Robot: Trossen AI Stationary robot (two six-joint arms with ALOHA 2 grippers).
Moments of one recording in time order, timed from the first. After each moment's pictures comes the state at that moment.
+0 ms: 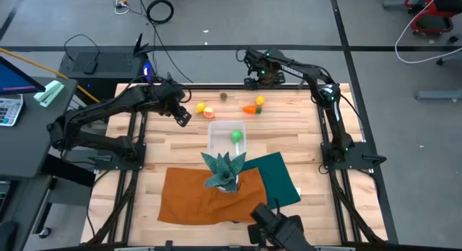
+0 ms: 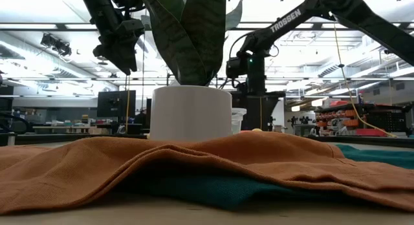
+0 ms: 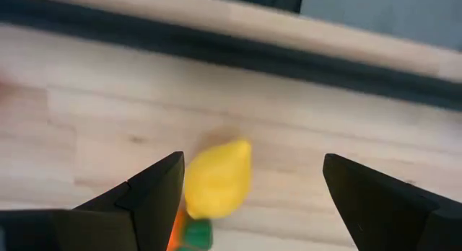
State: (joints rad) left arm 0.47 1.17 1.04 -0.87 -0.13 -0.33; right arm -0.75 2.19 1.93 -1.21 0.07 0.62
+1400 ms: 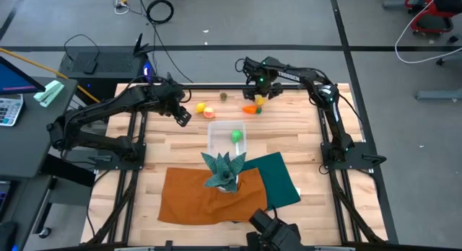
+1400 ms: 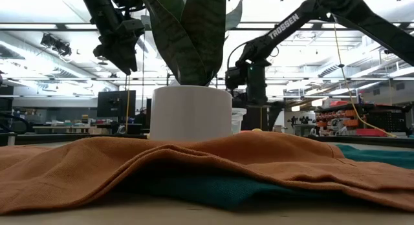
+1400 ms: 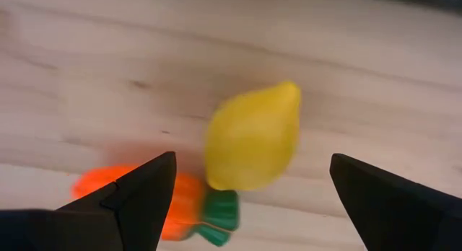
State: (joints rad) left arm 0.47 1.17 1.04 -0.87 -0.13 -0.33; right arm -0.72 2.19 1.80 -1.15 -0.05 0.66
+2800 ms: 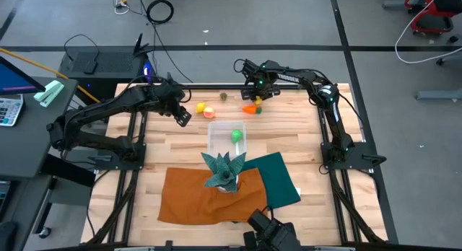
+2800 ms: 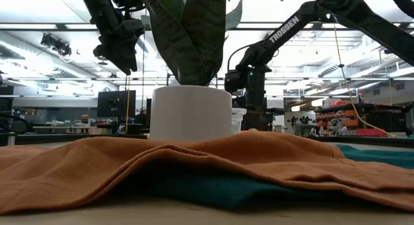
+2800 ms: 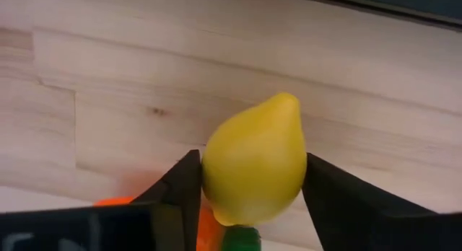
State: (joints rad) left arm 0.47 1.17 1.04 -0.87 -0.13 -0.33; right arm -0.72 2.19 1.74 -0.99 -0.05 0.65
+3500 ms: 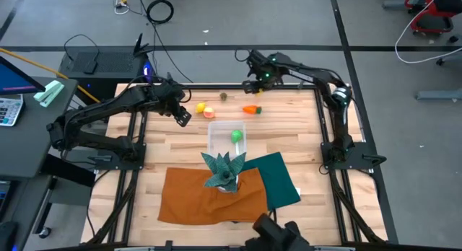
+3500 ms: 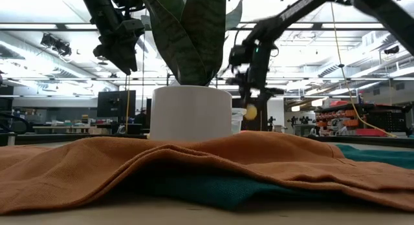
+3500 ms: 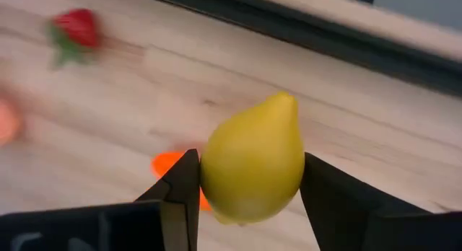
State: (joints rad) left arm 0.47 1.17 1.04 -0.87 -0.13 -0.33; right arm -0.71 2.01 1.74 -1.01 -0.06 0.54
